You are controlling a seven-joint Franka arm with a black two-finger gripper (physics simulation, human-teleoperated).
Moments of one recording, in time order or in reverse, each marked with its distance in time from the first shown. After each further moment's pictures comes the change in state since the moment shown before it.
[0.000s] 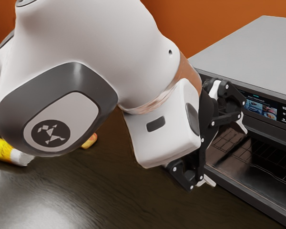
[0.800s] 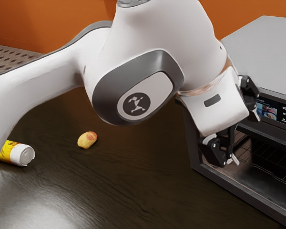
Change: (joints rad) arm -0.008 0.267 0.060 0.201 0.060 -0.007 -0.087
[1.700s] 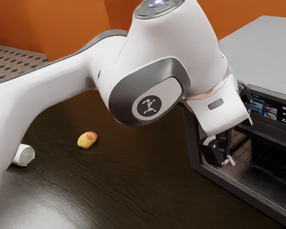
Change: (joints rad) arm 0.012 0.058 0.030 0.003 0.009 0.001 -0.018
